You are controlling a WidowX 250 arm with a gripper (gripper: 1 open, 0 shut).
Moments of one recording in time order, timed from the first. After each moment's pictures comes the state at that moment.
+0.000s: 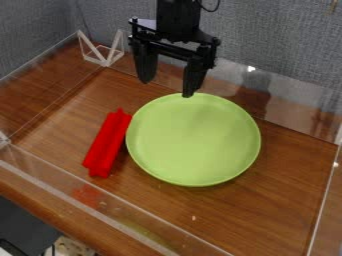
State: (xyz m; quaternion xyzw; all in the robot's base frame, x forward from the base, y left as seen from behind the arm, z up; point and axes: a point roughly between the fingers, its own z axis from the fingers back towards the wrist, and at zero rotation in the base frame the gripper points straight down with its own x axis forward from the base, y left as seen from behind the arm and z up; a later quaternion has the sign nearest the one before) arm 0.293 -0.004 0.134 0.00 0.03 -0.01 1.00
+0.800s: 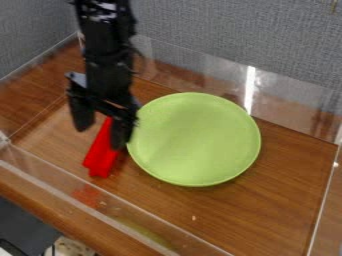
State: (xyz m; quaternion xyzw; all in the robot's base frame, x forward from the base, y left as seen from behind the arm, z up) arm 0.235 0.064 0.080 0.02 0.04 -0.05 1.00
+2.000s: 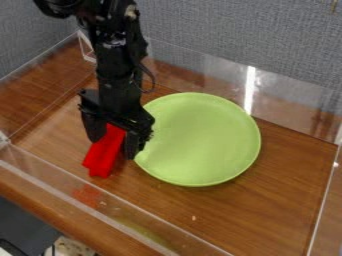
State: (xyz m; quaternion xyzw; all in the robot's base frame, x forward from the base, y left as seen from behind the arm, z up) arm 0.252 0.052 0.050 0.04 0.00 -0.02 1.00
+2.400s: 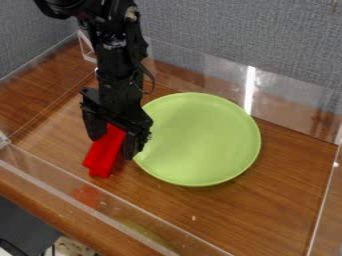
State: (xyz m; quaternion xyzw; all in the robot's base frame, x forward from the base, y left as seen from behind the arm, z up) arm 0.254 0.052 0.051 0.04 0.00 -0.05 1.00
